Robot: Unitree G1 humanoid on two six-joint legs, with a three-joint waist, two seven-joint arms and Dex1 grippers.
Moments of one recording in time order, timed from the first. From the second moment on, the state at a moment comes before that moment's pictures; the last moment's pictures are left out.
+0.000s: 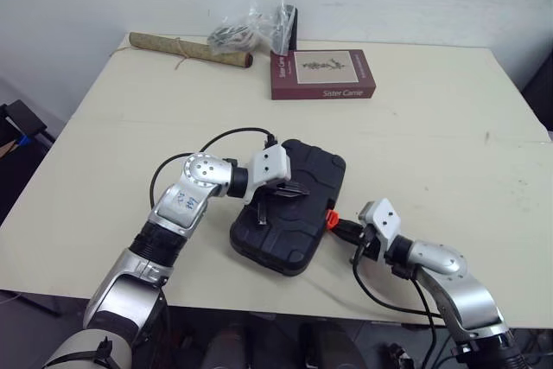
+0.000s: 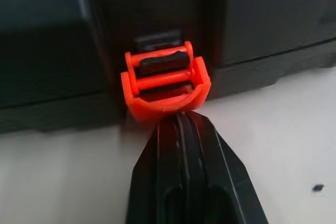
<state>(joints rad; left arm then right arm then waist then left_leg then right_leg) -0.72 0.42 -0.33 0.14 -0.13 0.30 -1.05 -0.07 -0.49 0.08 -0.21 0.26 0.31 0.75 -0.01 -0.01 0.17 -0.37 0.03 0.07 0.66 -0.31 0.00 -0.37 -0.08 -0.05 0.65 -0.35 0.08</state>
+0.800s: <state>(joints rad) -0.68 0.44 -0.33 0.12 -0.12 0.27 -1.07 -0.15 -0.57 0.03 -0.39 0.46 0.76 0.78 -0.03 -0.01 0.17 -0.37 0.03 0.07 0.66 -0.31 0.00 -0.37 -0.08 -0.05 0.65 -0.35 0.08</state>
